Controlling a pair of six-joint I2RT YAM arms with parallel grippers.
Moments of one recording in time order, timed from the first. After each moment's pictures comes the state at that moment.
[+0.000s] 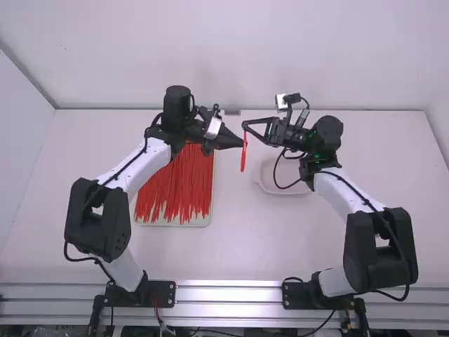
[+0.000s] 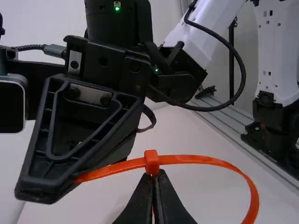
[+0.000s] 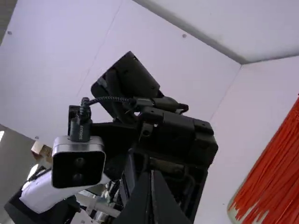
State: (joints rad) left arm -0.26 1.76 1.33 0.11 1.54 0.62; right arm 0.17 1.59 0.93 0.92 -1.19 1.30
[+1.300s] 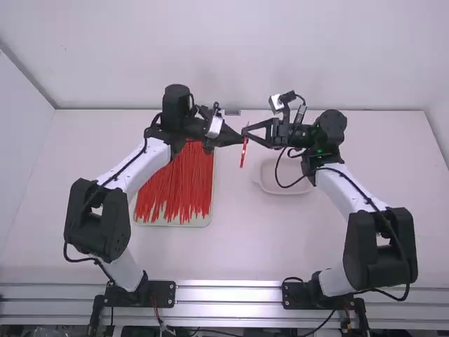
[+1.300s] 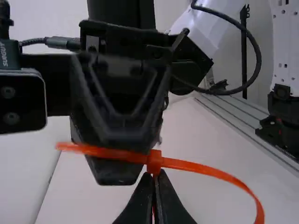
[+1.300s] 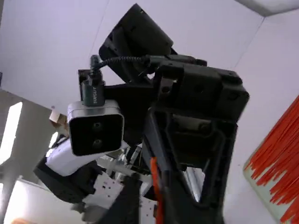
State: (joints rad) left arm -0.27 1.76 1.33 0.15 1.50 0.62; right arm 0.16 1.60 0.99 0.89 -1.38 1.38
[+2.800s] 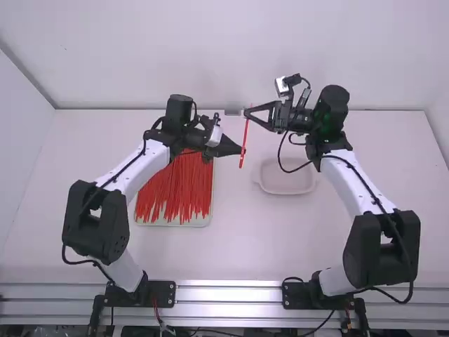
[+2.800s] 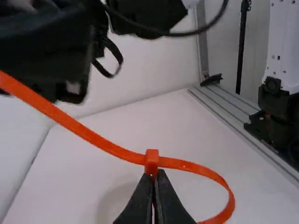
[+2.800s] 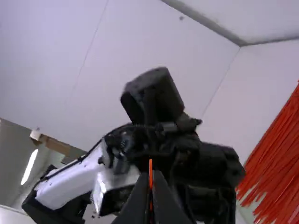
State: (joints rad) left arm -0.27 1.74 1.29 -0.16 1.46 0.86; right arm 0.13 1.61 1.20 0.47 -1.29 1.11
